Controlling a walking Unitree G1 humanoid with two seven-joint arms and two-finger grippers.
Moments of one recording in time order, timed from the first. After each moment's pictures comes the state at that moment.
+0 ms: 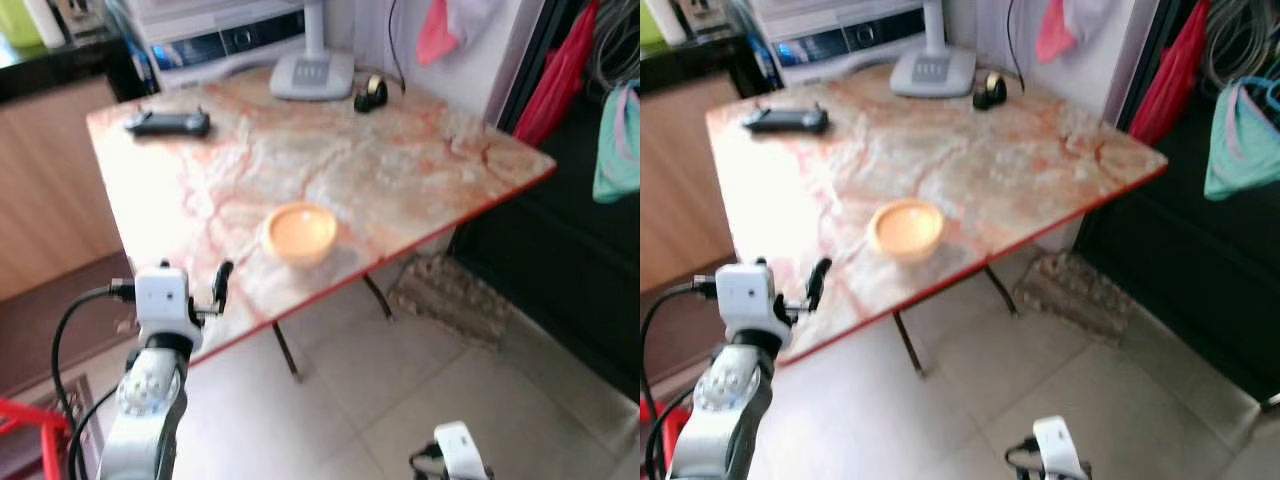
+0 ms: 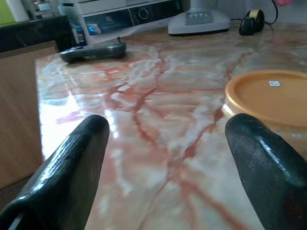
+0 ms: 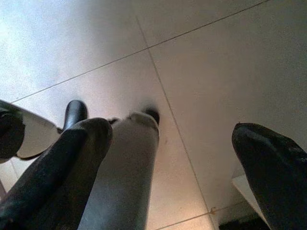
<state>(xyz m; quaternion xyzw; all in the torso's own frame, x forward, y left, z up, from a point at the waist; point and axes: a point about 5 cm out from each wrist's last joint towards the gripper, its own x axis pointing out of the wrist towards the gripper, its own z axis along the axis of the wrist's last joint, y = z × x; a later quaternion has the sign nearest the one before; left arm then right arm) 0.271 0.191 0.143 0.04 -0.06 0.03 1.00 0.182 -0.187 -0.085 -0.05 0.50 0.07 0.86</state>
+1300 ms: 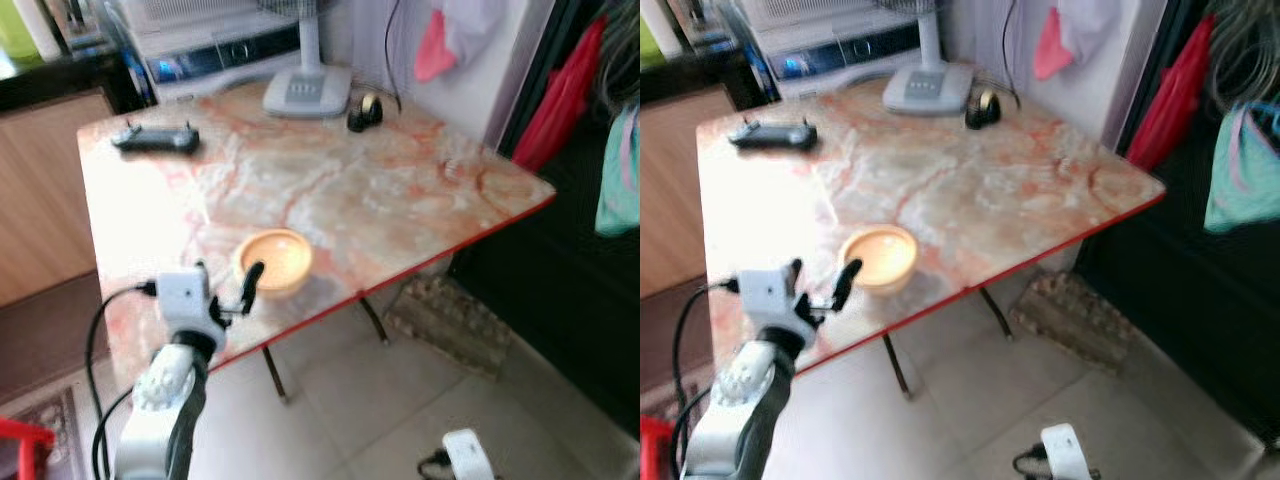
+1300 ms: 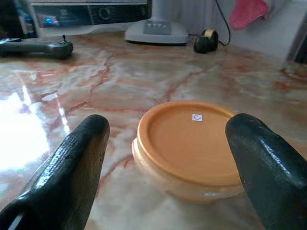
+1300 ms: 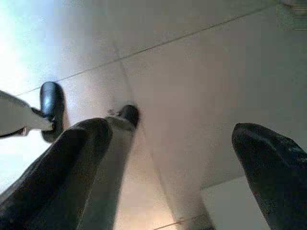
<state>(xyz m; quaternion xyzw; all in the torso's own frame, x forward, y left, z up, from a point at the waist) 0.274 0.167 0.148 -0.03 -0.06 -0.05 1.00 0.177 -0.197 -0.086 -0.05 0.51 0.06 0.86</state>
